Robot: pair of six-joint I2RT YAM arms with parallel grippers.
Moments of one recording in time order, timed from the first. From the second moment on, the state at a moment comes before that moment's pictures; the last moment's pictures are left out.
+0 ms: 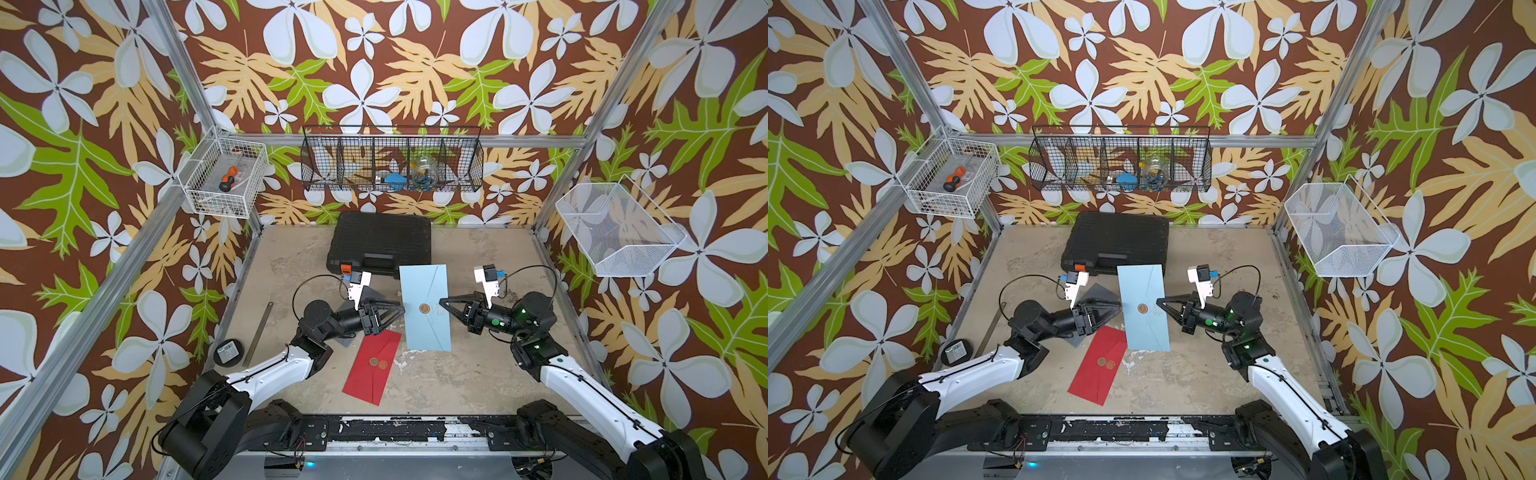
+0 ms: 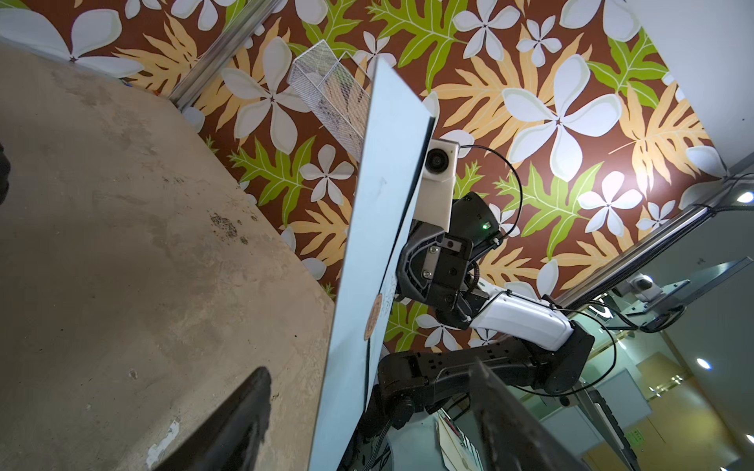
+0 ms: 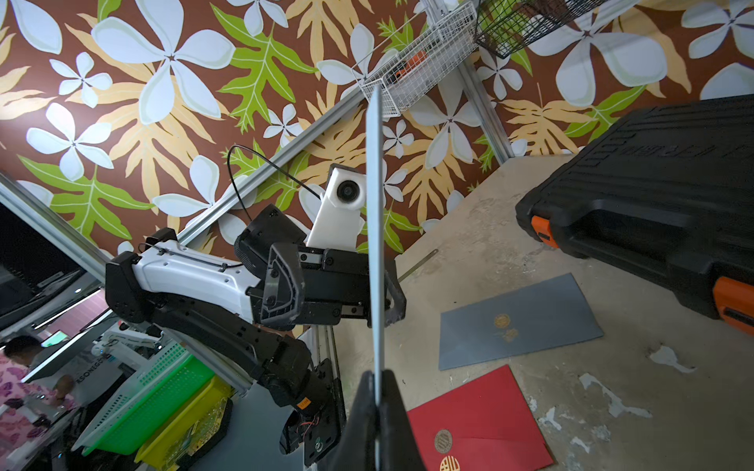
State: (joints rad) left arm -0.54 1.21 0.44 0.97 0.75 -1.01; right arm 0.32 0.96 0.50 0.54 -0.94 0.67
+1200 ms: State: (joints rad) left arm -0.54 1.25 0.45 1.08 0.79 -1.08; right arm 0.36 1.02 0.54 0.52 -1.00 0.68
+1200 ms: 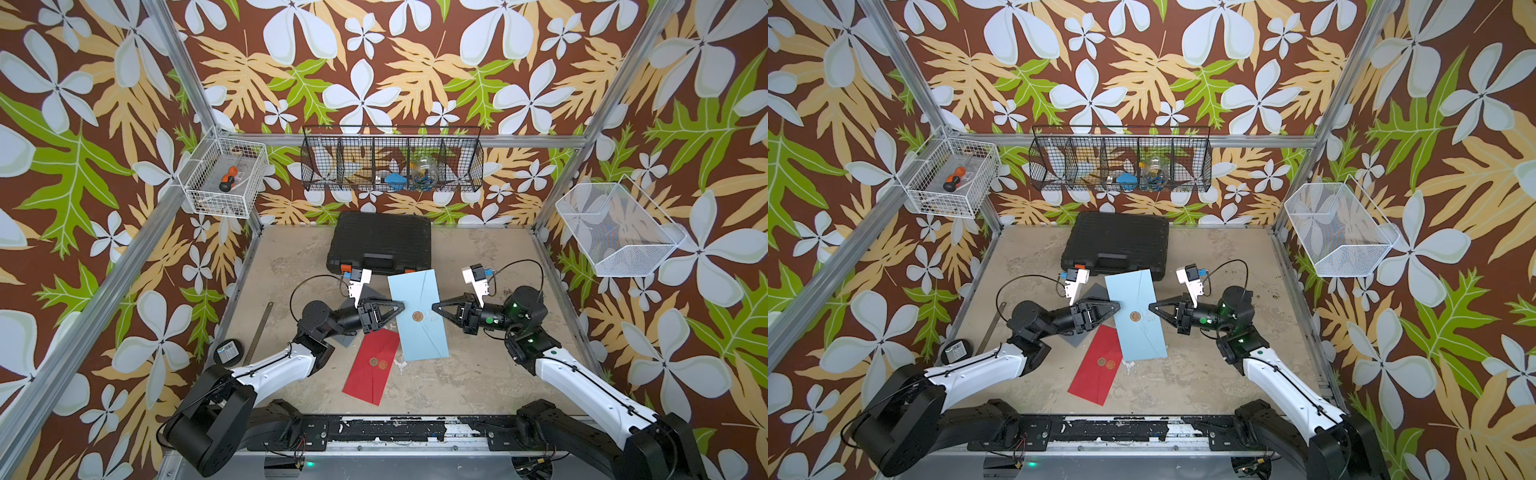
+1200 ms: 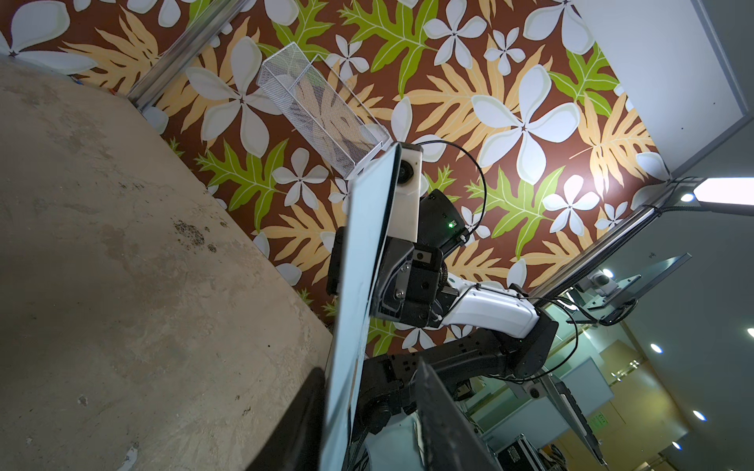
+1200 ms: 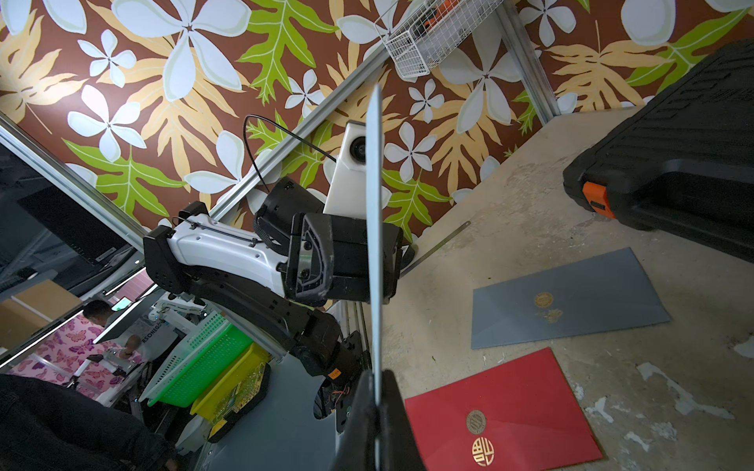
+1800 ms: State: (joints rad) left arm -0.55 1.23 0.46 1.01 0.76 -1.02; right arm 0.36 1.04 0.58 0.40 -0.94 0.62
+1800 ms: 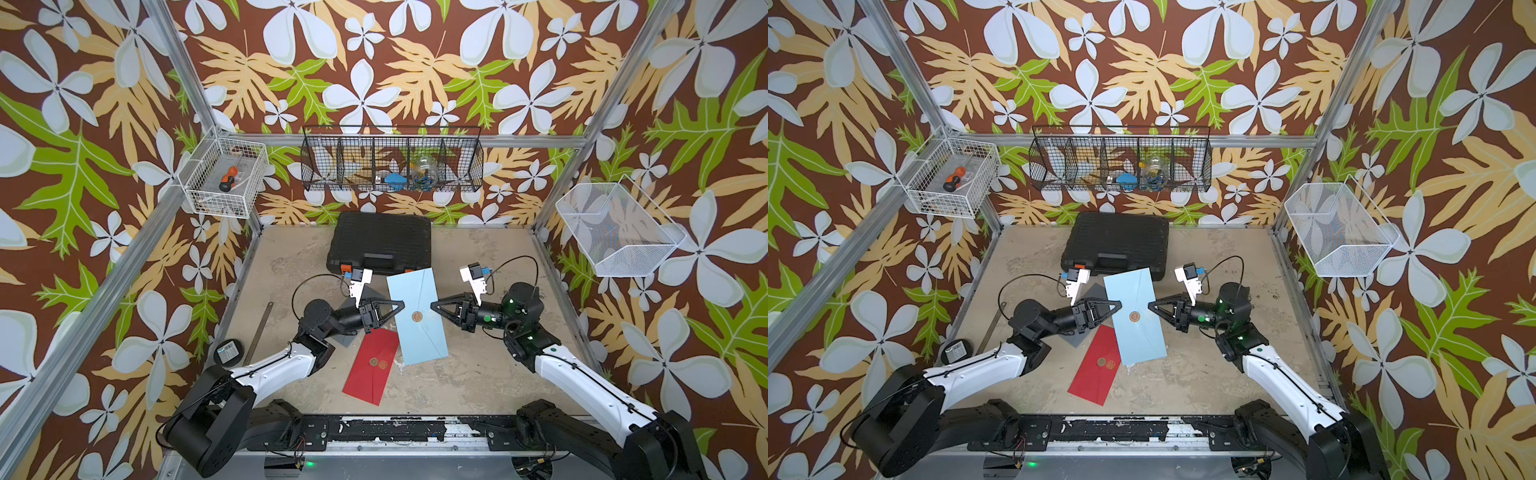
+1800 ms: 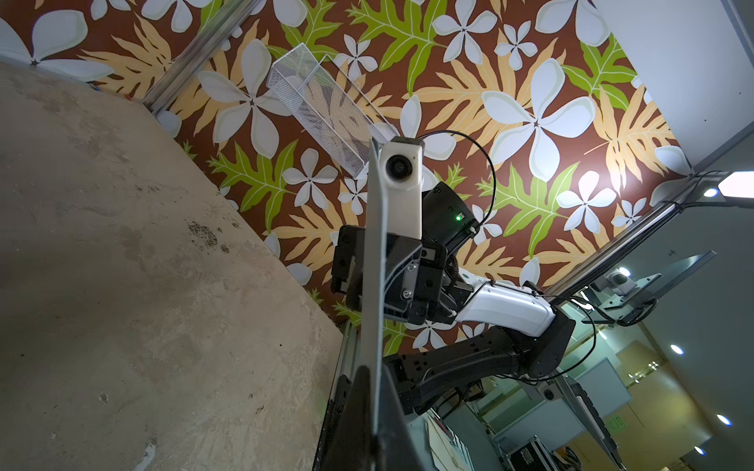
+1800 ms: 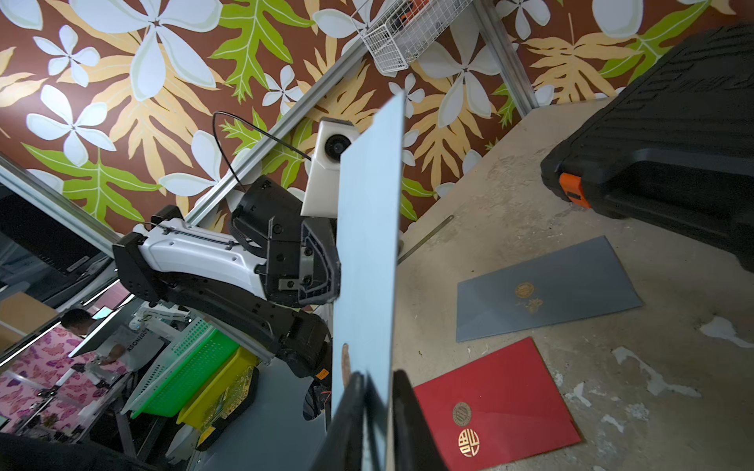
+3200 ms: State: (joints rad) left arm -0.98 1.19 0.65 0.21 -0.31 -0.48; right arm 0.73 1.11 0.84 -0.31 0.20 0.53
